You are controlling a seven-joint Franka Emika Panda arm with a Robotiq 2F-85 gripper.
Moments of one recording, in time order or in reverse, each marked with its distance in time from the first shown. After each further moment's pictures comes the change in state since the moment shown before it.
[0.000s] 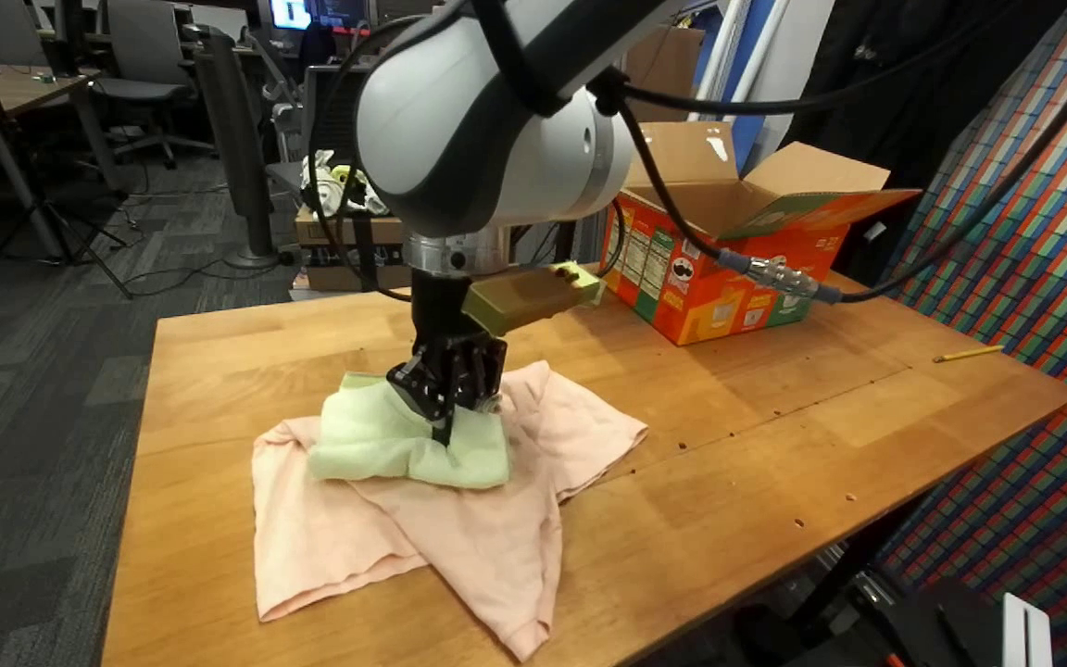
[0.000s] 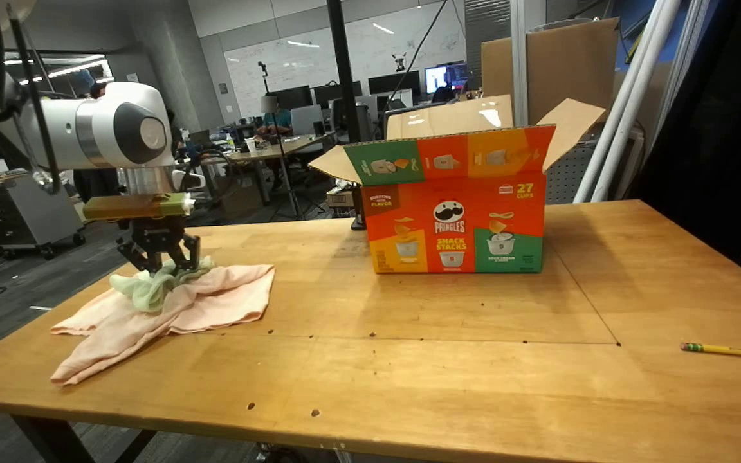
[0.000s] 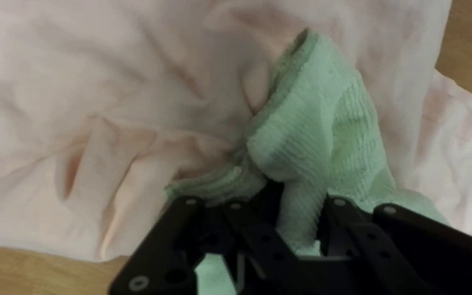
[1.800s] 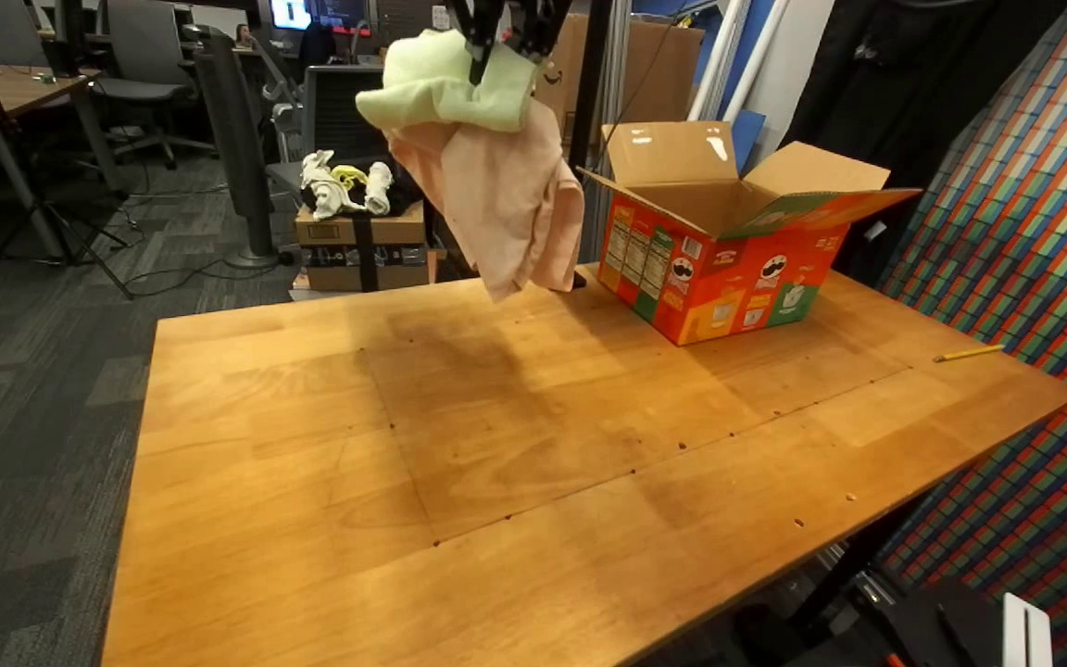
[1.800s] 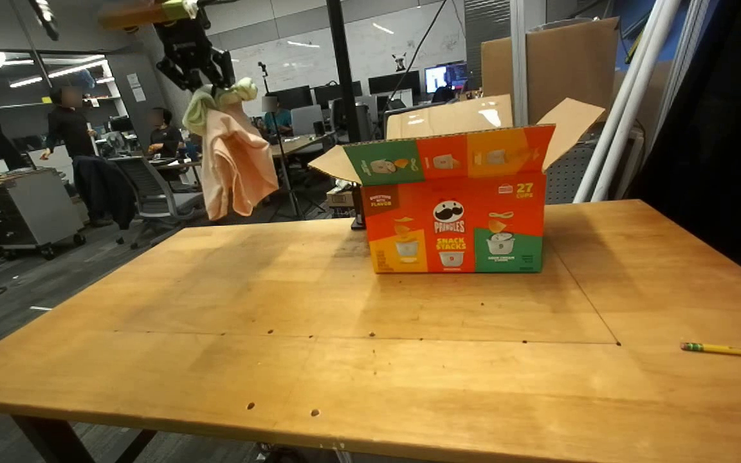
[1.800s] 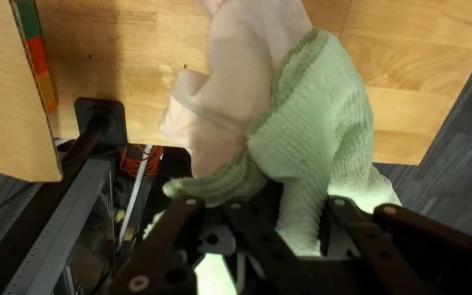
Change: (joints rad) arm -0.067 -0.175 -0.116 0.465 -0.120 -0.234 0.221
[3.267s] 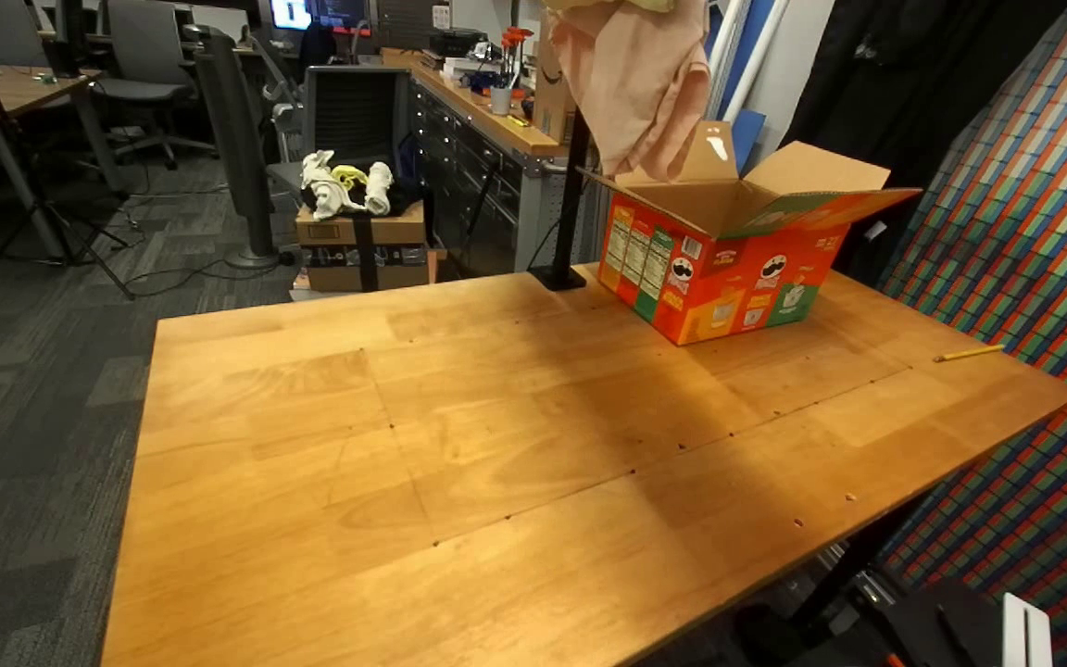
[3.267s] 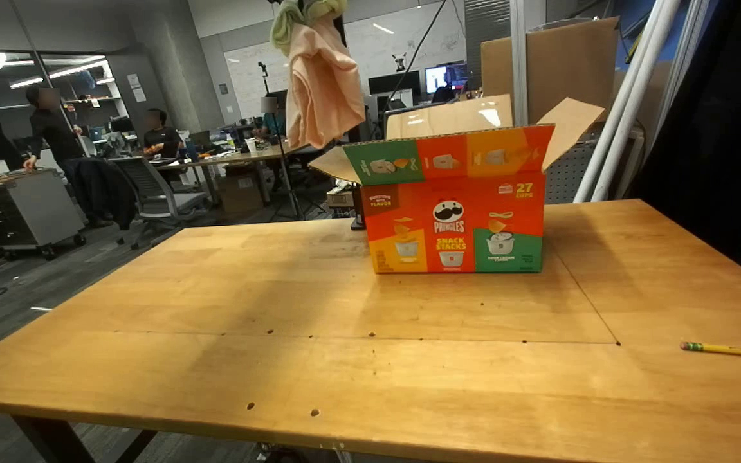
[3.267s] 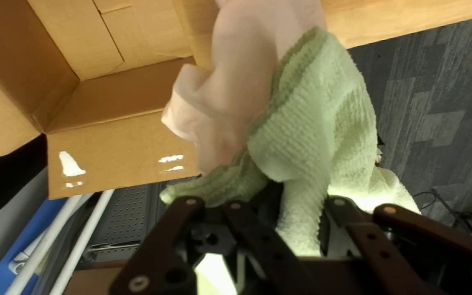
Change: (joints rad) arm -0.138 -0.018 -0.150 0.200 -0.064 -0.069 0.098
